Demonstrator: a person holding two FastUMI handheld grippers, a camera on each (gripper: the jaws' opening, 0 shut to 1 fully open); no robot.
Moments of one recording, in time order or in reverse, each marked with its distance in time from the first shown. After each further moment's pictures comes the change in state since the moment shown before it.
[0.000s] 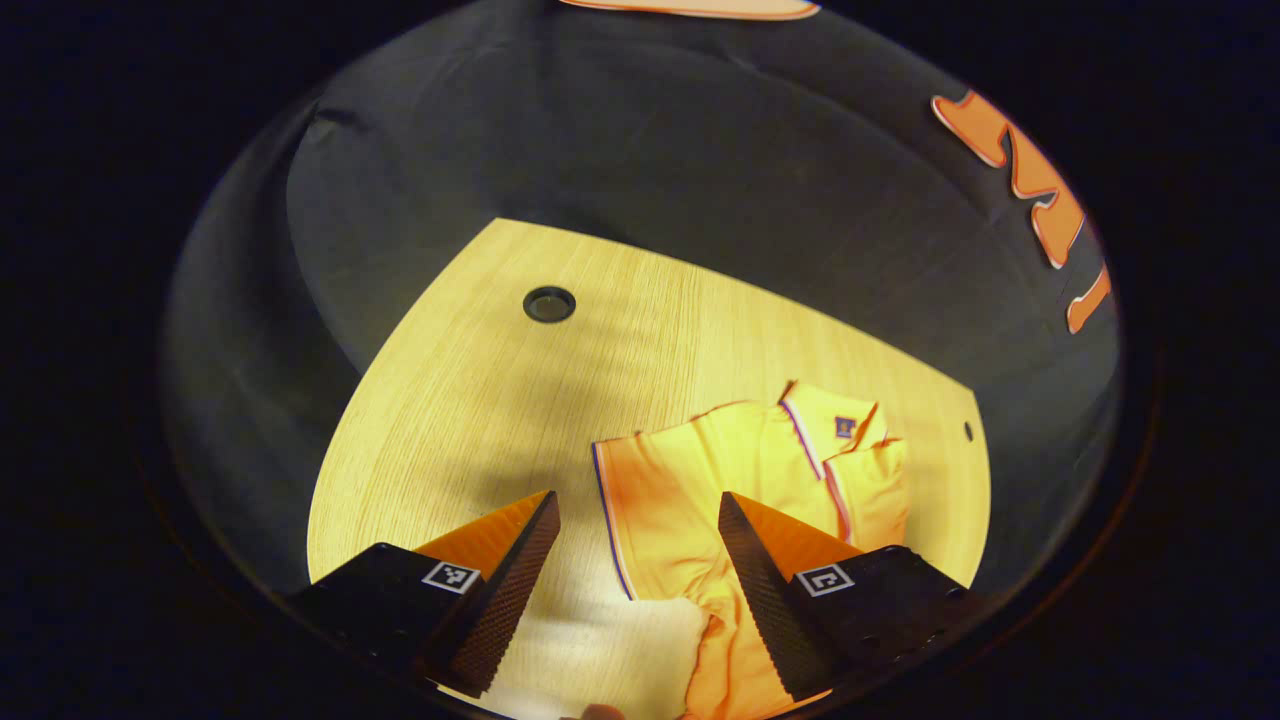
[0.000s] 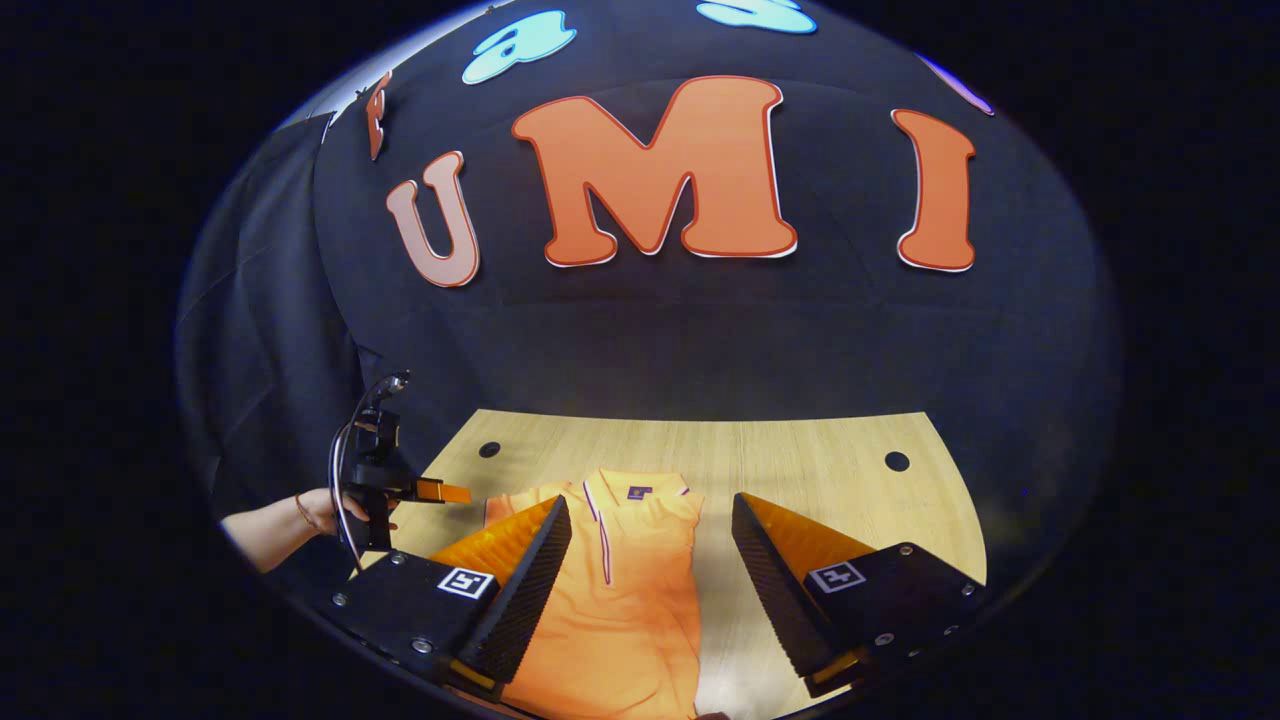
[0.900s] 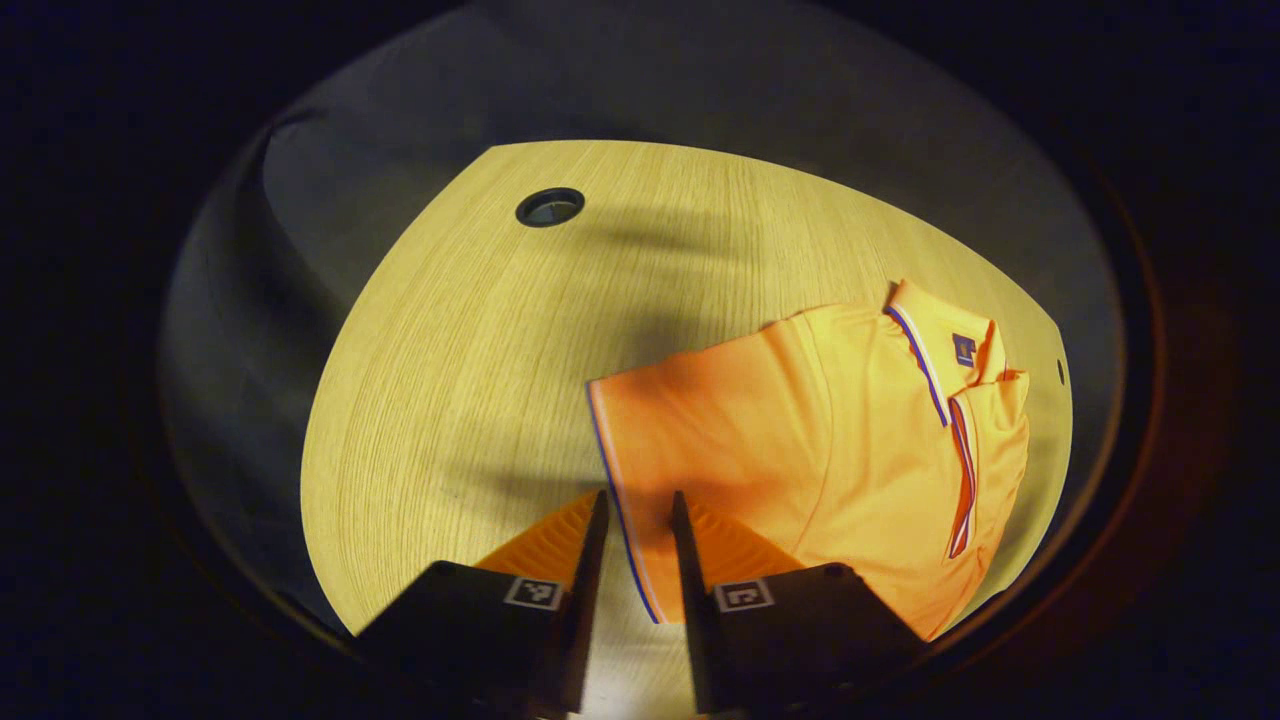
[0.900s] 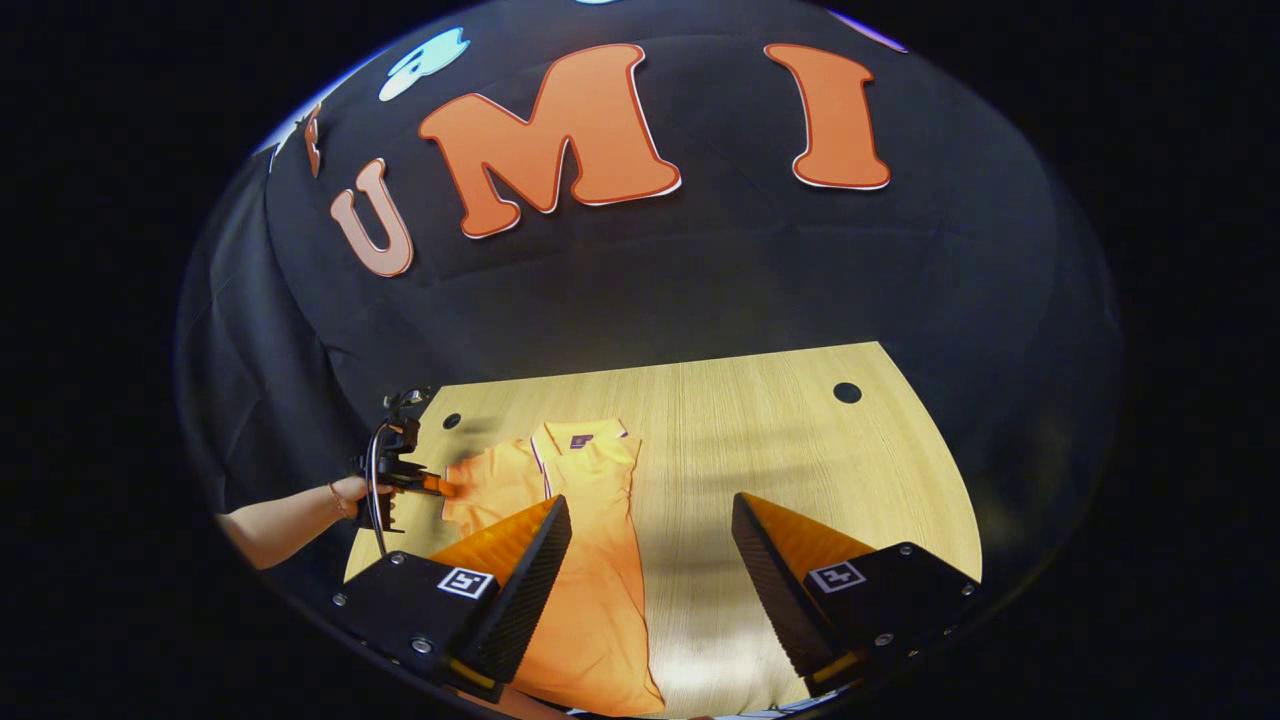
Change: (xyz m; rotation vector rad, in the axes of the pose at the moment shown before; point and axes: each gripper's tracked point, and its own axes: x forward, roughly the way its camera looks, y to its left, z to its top) left arm 0.070 0.008 -0.047 0.079 0.171 0.146; right arm -0.015 -0.079 -0.053 0.107 0.113 -0.027
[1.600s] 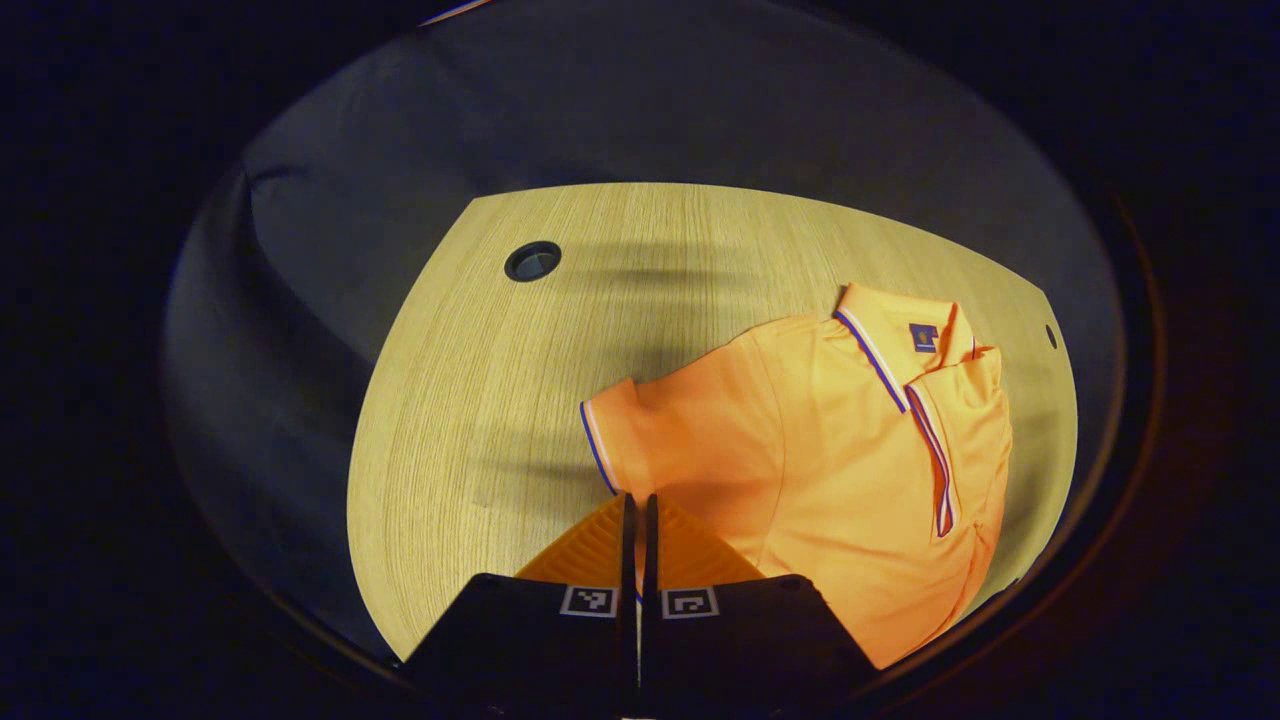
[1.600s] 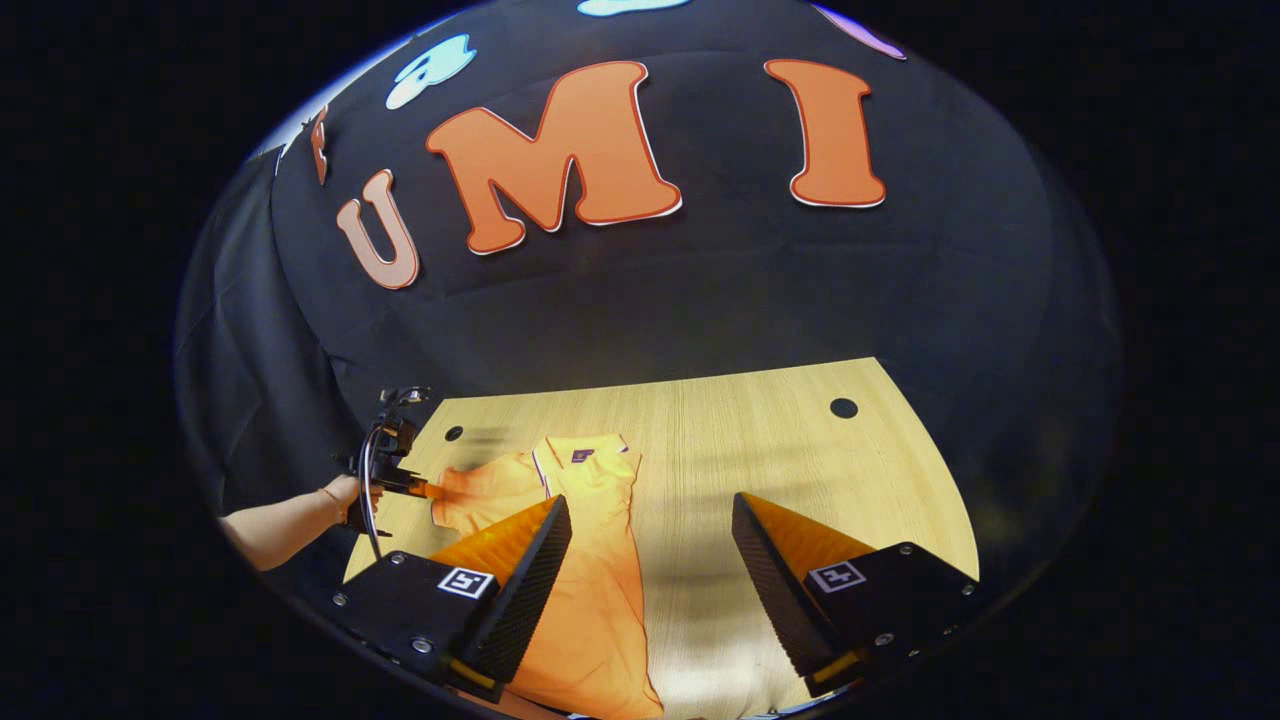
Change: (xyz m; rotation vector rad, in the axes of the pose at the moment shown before) left arm -0.050 -0.012 0.020 0.114 -0.081 0.054; right arm -0.014 -0.003 0.011 -0.015 -0.070 -0.015
